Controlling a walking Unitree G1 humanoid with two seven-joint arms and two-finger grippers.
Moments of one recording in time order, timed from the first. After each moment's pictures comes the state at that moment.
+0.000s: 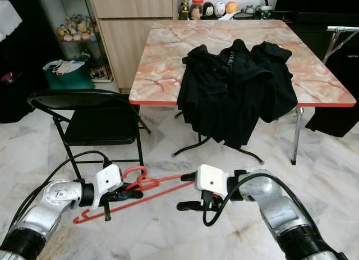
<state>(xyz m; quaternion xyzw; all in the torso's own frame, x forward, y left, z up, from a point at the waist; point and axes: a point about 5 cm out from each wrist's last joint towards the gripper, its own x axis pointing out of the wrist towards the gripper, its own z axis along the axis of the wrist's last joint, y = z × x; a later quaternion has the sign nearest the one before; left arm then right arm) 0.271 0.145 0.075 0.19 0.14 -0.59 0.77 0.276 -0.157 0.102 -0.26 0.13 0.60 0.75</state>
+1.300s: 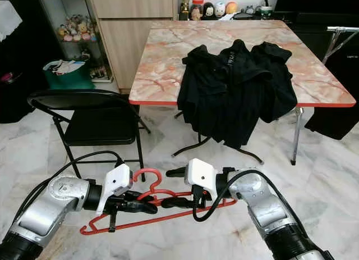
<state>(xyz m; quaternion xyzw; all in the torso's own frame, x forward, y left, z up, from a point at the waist) 0.251 0.121 0.107 0.14 0.16 -0.65 0.73 0.272 -0.134 0.106 -0.18 0.10 0.64 0.74</state>
